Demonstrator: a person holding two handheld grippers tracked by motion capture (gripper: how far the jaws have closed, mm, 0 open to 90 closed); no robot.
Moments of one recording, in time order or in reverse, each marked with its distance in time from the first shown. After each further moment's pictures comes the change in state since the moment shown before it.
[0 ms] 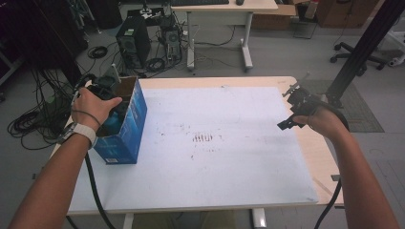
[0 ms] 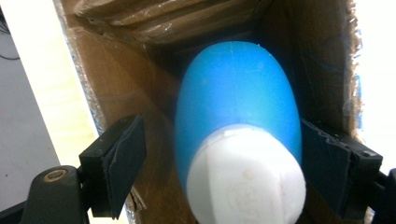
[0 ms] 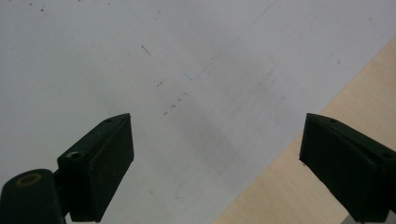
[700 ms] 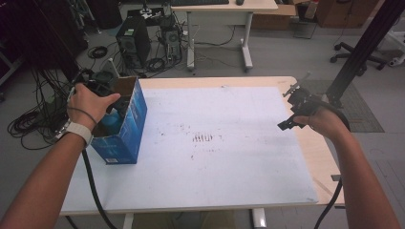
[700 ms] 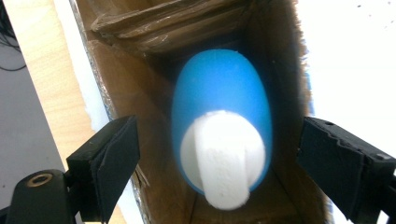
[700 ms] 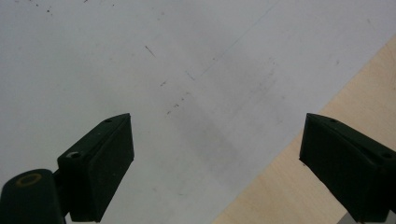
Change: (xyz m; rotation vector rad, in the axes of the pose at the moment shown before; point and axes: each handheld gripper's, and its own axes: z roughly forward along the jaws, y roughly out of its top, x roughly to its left) left arm -0.002 -0.002 -0.024 -0.034 -0.029 0.014; right arm 0.004 0.000 -0.006 -0.002 -0.004 -0.005
